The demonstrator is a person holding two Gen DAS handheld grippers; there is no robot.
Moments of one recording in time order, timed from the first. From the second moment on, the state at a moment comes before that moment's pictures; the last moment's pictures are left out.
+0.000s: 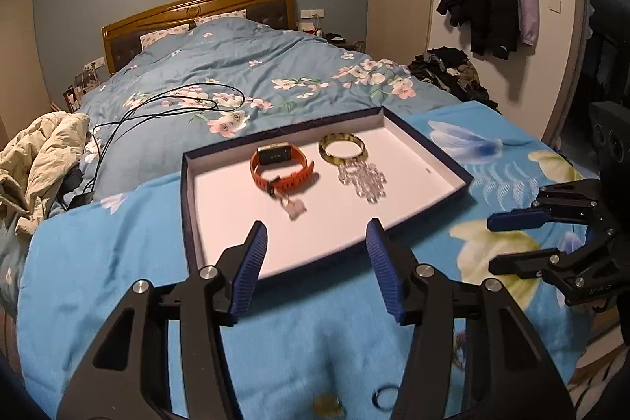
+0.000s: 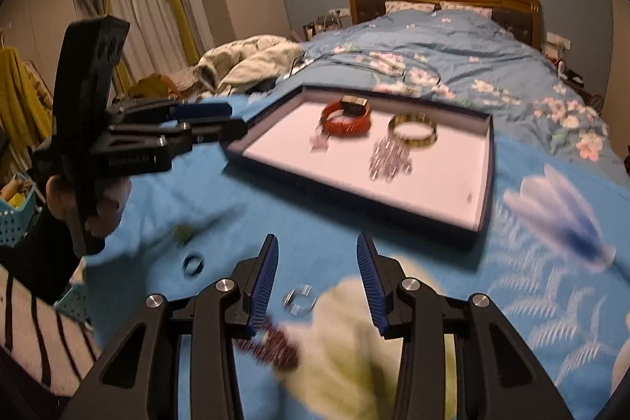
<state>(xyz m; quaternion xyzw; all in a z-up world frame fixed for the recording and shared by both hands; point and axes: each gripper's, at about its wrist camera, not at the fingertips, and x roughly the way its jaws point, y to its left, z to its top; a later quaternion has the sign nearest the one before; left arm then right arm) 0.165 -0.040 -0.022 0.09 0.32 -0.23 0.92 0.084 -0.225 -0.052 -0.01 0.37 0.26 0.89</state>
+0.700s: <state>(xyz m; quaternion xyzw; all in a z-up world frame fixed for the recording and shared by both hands) 0.107 -0.011 -0.053 0.07 0.35 -0.22 0.91 0.049 -0.171 -0.090 -0.12 0.41 0.29 0.86</state>
